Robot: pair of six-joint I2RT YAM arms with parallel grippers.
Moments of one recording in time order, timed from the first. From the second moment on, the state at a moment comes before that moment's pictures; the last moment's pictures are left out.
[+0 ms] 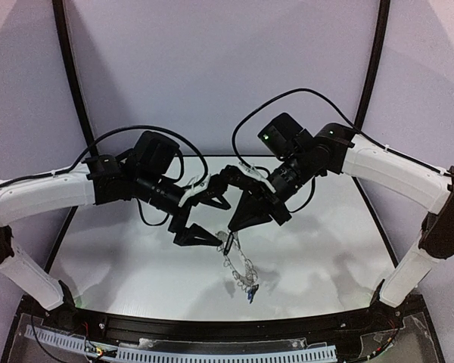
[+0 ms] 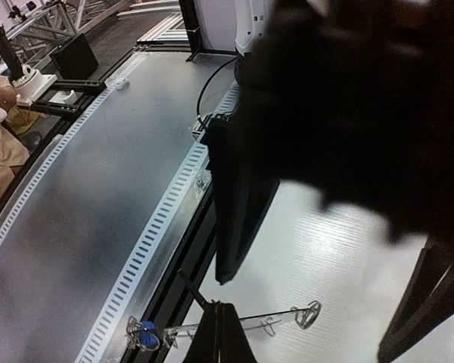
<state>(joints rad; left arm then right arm) -0.91 1.46 1.24 -0.38 0.63 0.54 0.91 1.61 1.59 -0.95 -0.89 -0.75</state>
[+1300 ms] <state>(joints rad) -0.91 1.67 1.46 -0.69 0.88 0.64 0.92 1.61 1.62 -0.90 -0.80 -0.78</state>
